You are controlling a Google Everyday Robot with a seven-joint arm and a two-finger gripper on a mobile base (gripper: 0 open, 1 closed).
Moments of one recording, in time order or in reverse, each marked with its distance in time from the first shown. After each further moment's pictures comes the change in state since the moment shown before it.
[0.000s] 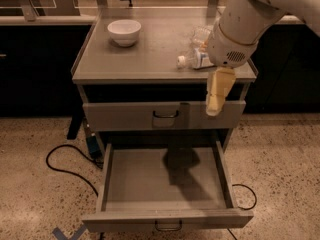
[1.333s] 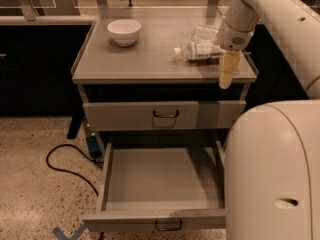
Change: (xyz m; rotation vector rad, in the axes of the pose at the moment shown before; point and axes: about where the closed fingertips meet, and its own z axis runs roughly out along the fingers) arm 0.096 -0.135 0.080 -0.062 0.097 0.049
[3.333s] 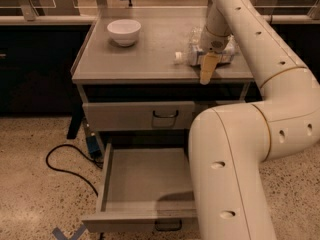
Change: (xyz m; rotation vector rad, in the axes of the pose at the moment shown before) arm -0.030 -0.053 0.059 0.001 -0.037 -0.007
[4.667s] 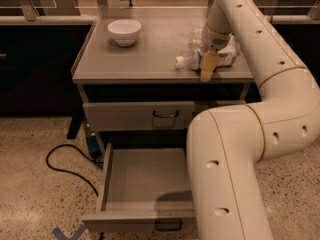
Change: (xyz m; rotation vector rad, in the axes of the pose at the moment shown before) arm -0.002 -0.001 -0.009 0.000 0.000 0.000
